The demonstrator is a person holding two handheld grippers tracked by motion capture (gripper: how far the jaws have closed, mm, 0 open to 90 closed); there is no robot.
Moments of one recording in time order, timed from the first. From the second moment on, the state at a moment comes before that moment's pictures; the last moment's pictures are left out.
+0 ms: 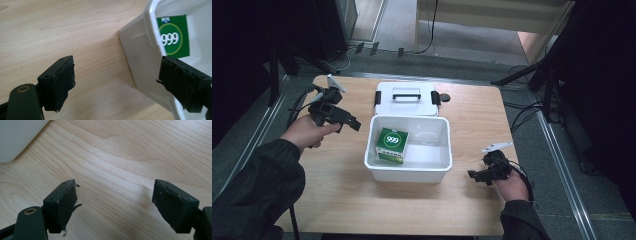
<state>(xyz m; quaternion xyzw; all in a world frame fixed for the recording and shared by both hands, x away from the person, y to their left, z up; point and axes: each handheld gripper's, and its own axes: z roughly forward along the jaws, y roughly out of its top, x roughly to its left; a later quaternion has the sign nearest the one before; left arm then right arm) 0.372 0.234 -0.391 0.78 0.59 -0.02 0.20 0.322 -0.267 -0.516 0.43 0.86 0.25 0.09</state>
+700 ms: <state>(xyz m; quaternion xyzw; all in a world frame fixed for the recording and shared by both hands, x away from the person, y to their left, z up) 0.337 0.259 -0.460 0.77 0.59 0.06 0.24 0.324 -0.264 -0.516 0.43 0.86 0.25 0.09</state>
